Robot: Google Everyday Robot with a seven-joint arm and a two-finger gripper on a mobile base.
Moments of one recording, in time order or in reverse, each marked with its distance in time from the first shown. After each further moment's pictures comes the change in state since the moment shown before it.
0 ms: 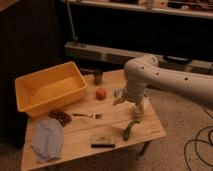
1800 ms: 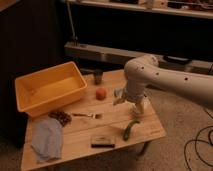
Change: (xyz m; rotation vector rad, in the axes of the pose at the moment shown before) arm 0.000 0.000 0.001 0.000 0.001 0.000
